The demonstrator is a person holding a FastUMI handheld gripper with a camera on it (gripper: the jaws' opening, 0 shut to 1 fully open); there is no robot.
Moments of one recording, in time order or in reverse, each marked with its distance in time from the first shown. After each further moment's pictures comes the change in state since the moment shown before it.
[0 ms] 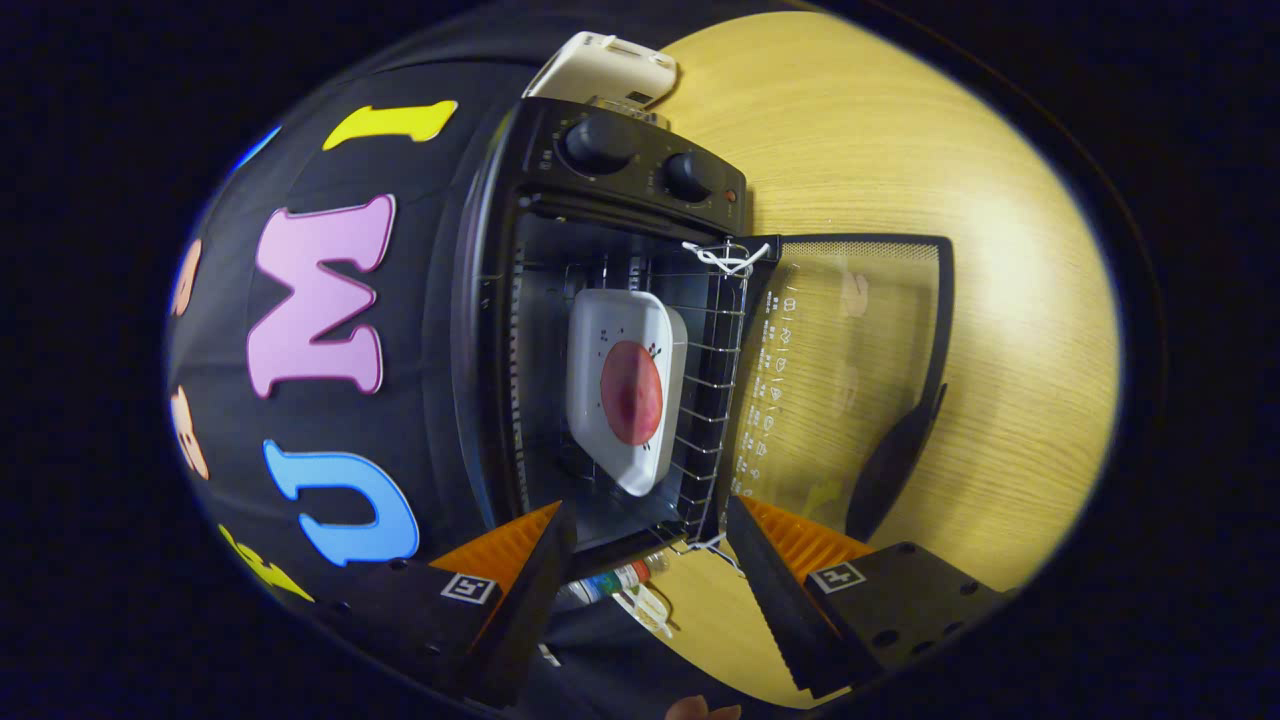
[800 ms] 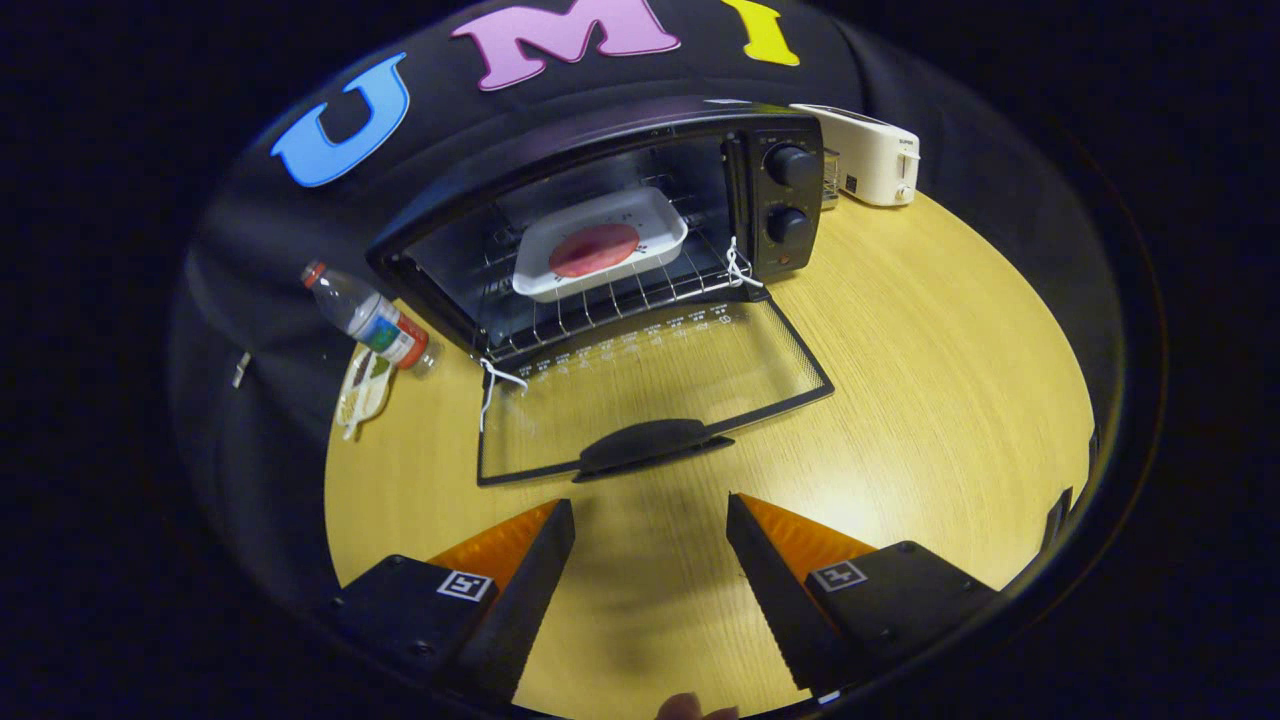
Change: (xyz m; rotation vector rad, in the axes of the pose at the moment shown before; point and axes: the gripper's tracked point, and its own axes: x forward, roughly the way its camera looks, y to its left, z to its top) arm -0.057 -0.136 -0.002 -1.108 0.094 -0.340
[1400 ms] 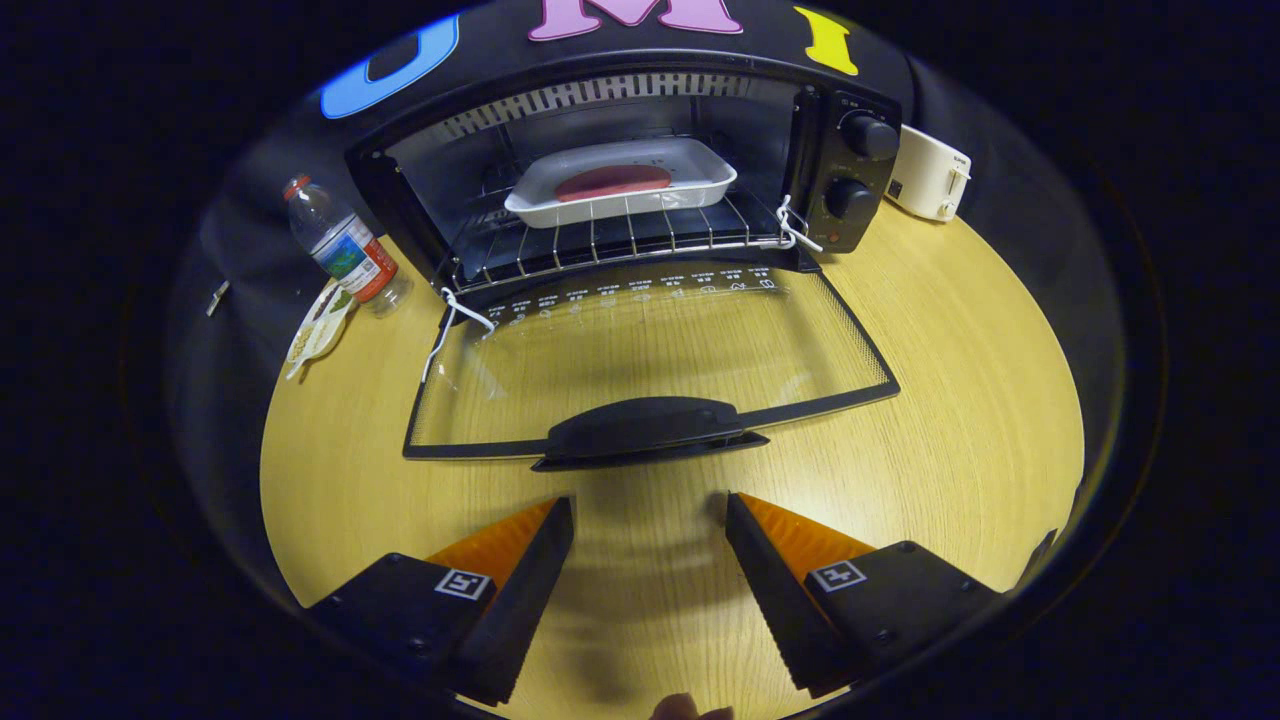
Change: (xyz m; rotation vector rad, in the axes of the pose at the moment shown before) arm 0.054 0.000 -0.017 -0.107 0.013 -0.050
